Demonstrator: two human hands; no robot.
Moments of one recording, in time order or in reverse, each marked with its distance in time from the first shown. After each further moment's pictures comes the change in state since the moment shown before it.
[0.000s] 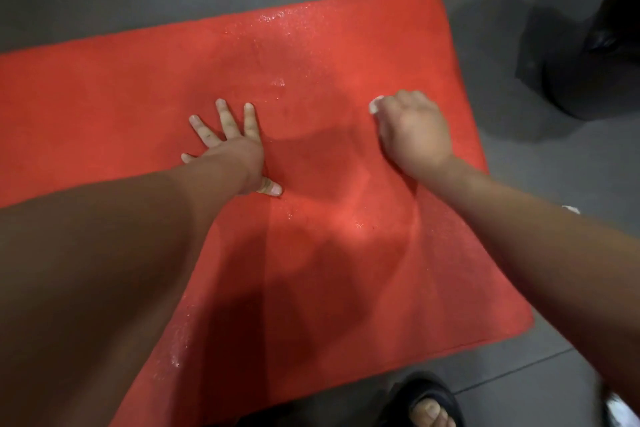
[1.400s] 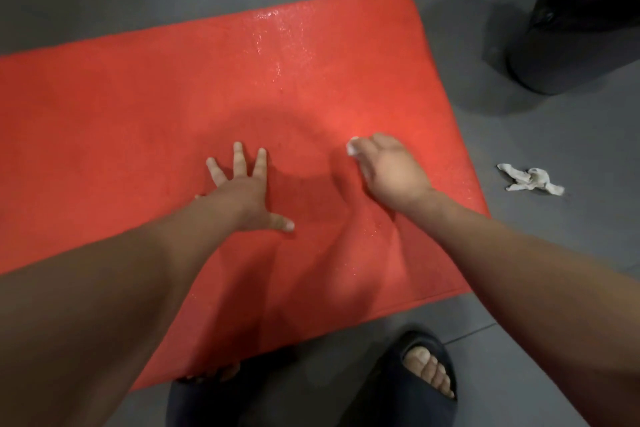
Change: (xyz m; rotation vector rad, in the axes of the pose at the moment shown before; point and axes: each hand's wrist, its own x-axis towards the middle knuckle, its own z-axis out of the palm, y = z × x) left_hand -0.059 -0.026 0.098 -0.031 0.015 0.114; right_hand -0.107 -0.042 -0.013 0.195 -0.156 -0.003
